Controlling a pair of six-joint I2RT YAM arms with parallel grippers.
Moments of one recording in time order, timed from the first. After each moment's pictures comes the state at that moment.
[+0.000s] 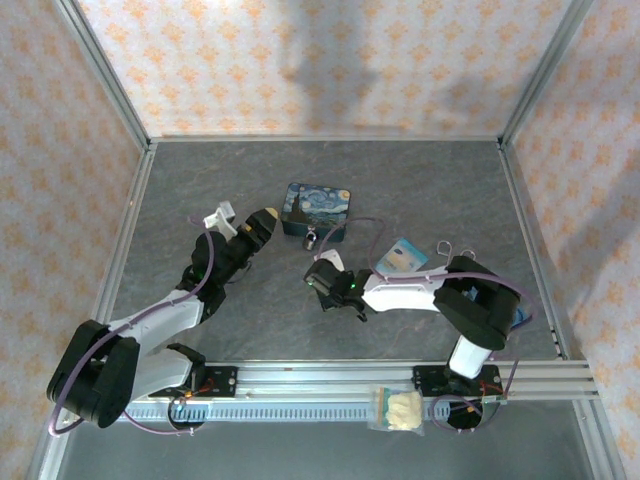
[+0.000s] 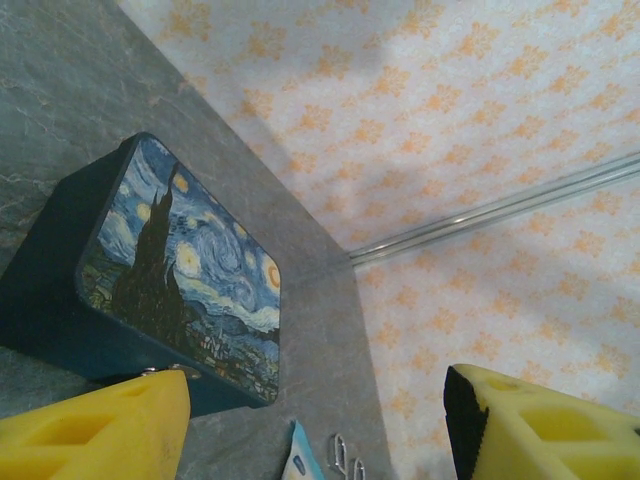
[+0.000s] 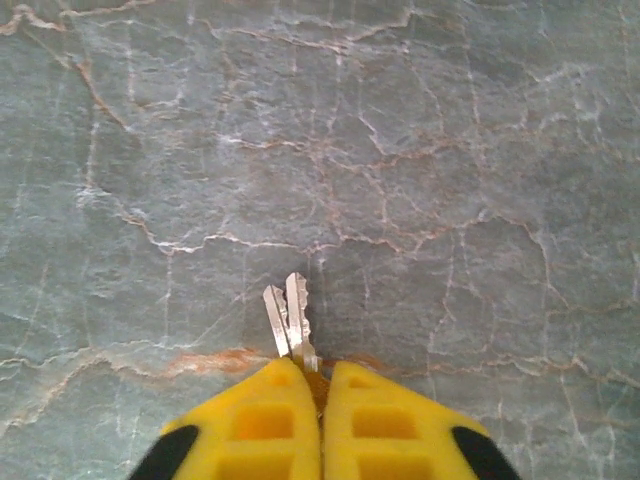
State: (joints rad) left arm -0.35 1.14 0.37 0.66 0.12 -1.11; right arm 1.03 1.69 0.86 -0.26 0.30 0.55
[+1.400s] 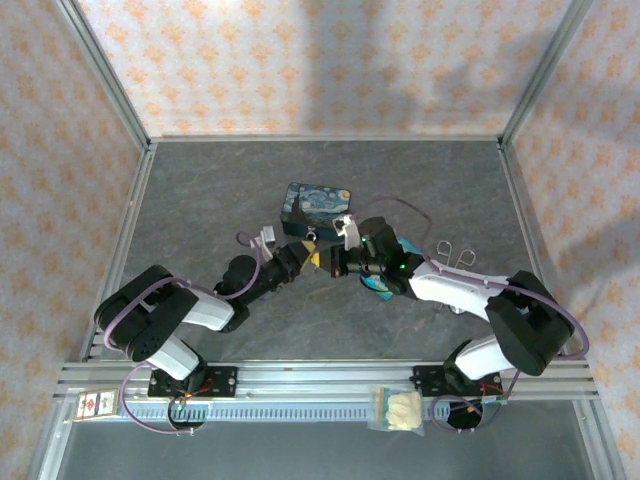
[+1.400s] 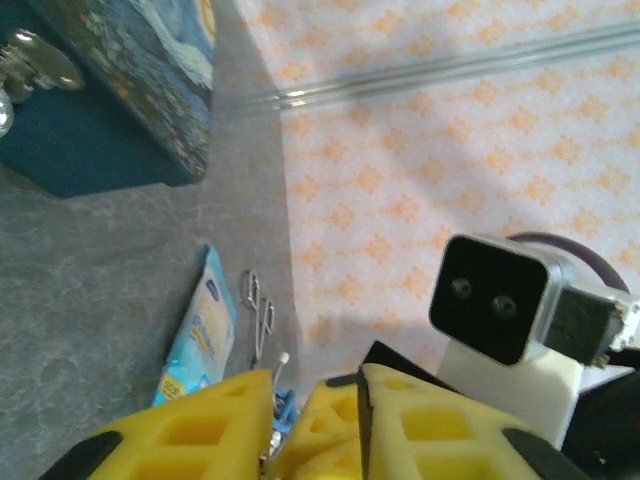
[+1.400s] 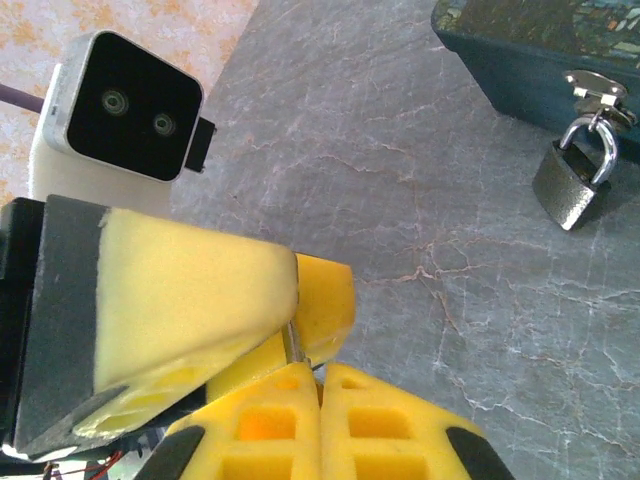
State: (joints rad) left arm -0.60 1.55 0.28 1.22 0.21 -1.39; right arm 0.72 1.43 0.70 0.22 -0.43 0.59
